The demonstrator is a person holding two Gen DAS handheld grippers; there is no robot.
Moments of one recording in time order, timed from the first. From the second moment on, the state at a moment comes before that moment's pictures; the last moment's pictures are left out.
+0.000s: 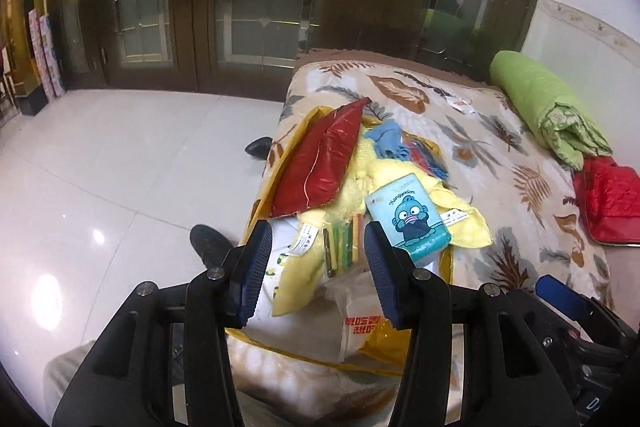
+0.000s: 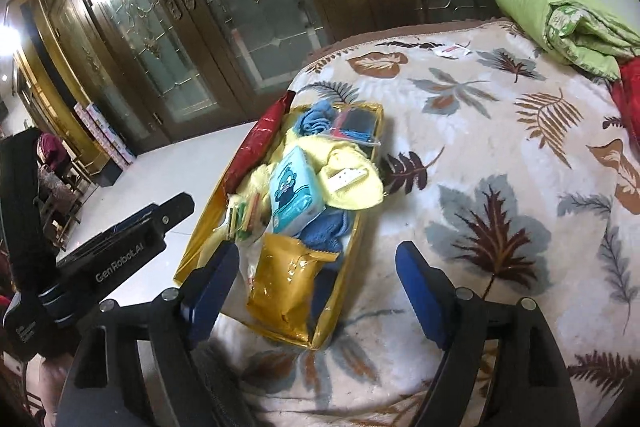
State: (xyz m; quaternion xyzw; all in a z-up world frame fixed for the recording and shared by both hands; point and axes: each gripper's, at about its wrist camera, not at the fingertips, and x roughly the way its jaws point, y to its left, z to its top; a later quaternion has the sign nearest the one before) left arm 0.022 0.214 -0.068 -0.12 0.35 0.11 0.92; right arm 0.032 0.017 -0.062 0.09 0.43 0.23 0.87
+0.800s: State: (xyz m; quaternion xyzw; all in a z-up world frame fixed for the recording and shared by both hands) left arm 0.019 0.217 -0.088 -0.10 0.37 0.14 0.91; right arm 0.030 0.026 -0.060 0.06 0.44 0.23 0.87
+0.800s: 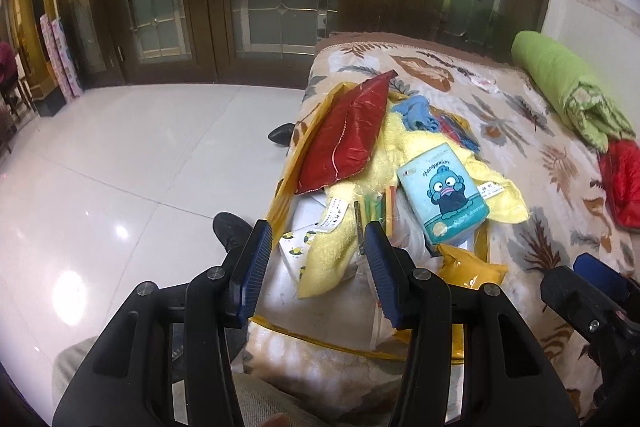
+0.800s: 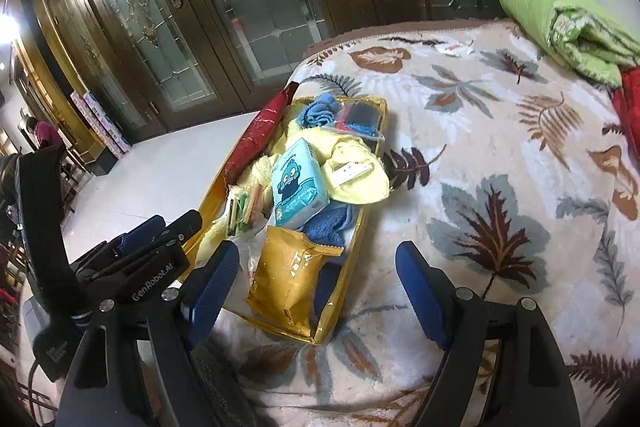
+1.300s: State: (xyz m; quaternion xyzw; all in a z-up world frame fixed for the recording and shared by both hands) left arm 0.016 0.215 -0.082 -0.09 0.37 0.13 0.92; right arm 0.028 0.027 -0.060 0.07 0.43 0.24 0.87
